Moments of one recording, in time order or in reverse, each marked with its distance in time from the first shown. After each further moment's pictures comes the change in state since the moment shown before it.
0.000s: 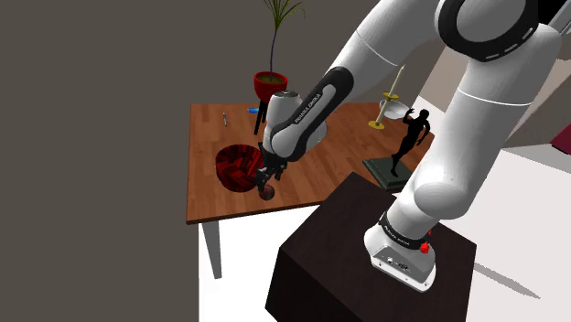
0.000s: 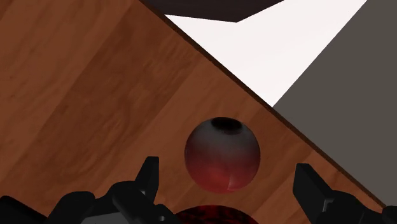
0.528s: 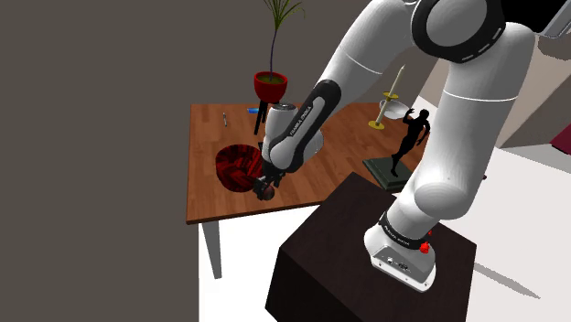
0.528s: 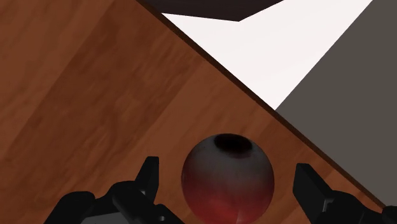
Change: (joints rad) arm 0.009 0.112 -0.003 0.010 -0.007 0.102 0.003
